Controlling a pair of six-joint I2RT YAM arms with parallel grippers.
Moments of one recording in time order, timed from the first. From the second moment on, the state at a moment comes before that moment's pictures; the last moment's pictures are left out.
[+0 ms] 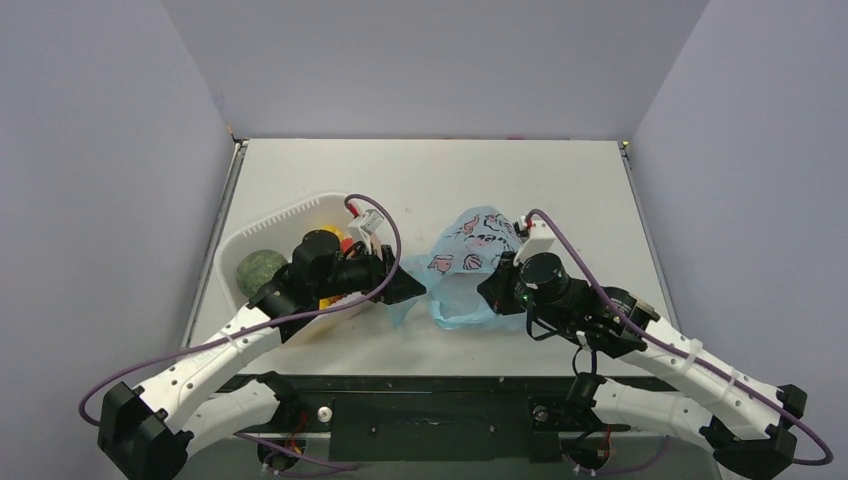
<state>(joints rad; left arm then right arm) -0.65 0.97 0.73 -0.12 0.48 -0.71 0.97 0.88 1.02 -0.72 0.26 0.70</state>
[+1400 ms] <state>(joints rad) -1.09 1.79 0.87 0.60 -0.55 -0.59 1.00 0.71 0.85 -0.84 0.23 0.74</state>
